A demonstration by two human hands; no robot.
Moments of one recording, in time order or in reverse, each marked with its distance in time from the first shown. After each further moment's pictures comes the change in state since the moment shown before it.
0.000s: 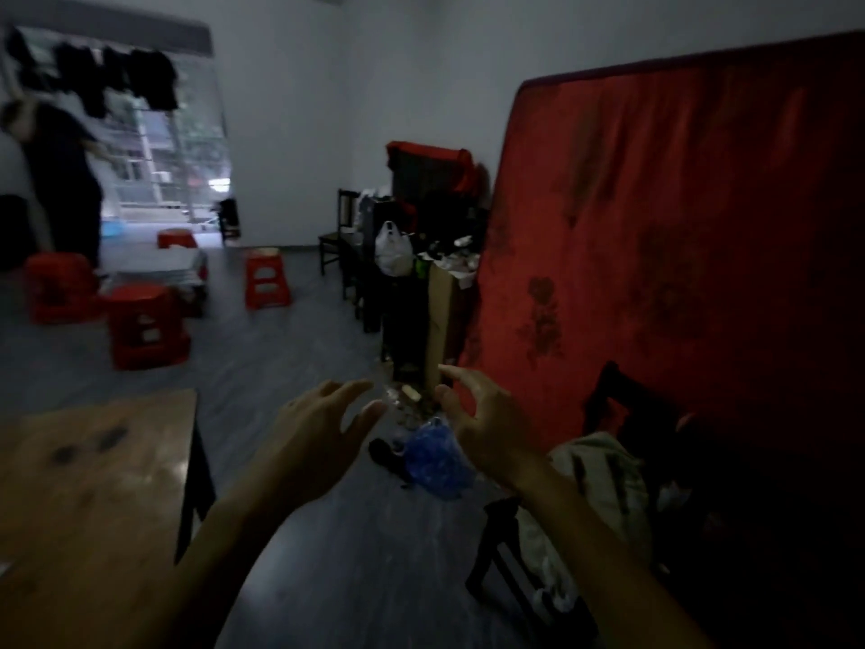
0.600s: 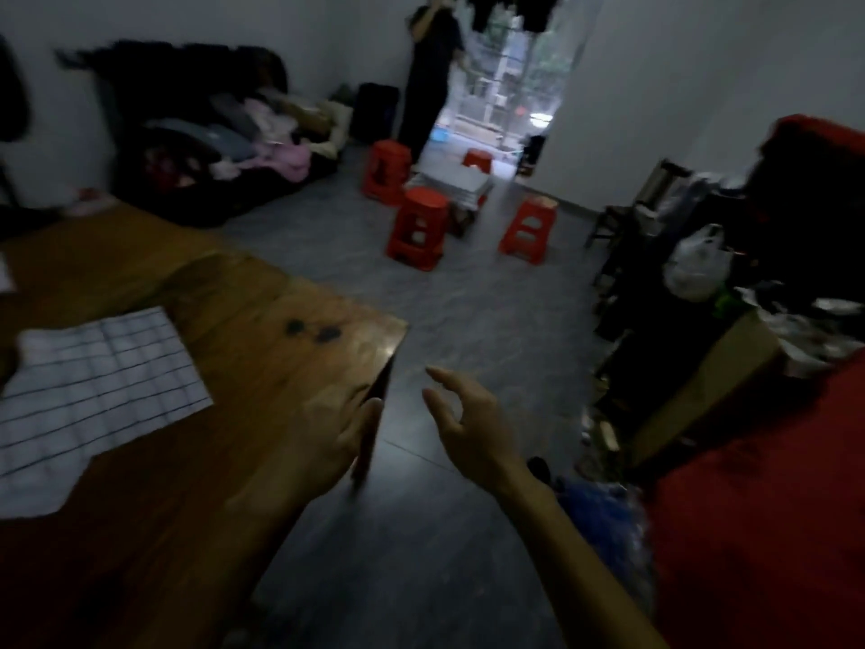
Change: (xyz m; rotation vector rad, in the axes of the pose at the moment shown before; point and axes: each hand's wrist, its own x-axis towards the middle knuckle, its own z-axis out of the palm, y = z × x) left_hand 0.066 -0.234 0.031 -0.120 0.289 -0.850; right_hand 0.229 -0.011 0.300 0.188 -0.684 -0.406
